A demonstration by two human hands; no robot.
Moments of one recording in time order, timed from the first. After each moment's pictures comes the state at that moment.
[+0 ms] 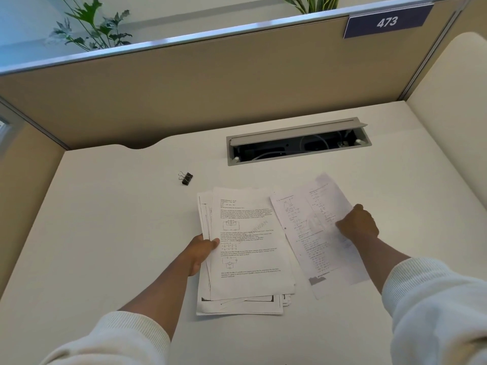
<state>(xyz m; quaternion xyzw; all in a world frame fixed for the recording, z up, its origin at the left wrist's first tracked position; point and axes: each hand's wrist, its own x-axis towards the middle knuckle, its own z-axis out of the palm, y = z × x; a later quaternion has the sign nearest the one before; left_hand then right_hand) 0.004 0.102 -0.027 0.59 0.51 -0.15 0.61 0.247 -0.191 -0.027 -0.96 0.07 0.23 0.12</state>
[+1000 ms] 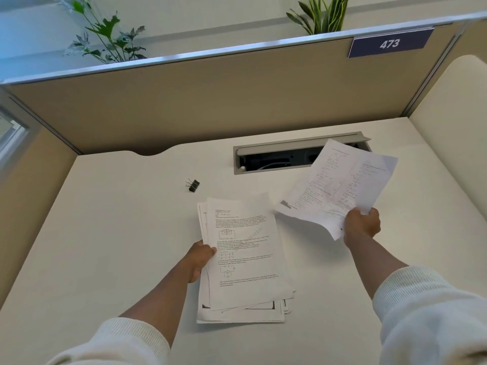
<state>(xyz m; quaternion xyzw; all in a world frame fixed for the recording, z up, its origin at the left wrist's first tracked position) -0.002 0.107 -0.024 0.59 0.52 -0.12 0.61 0.247 -0.163 -0.010 -0.76 0.30 0.02 0.58</state>
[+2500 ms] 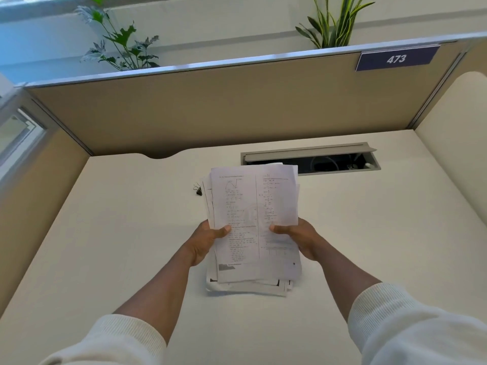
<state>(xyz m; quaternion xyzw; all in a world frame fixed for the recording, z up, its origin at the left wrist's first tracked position) 0.015 0.124 0.014 0.59 0.35 -0.01 0.73 0.180 -0.090 0.008 -0.66 -0.06 0.48 0.57</state>
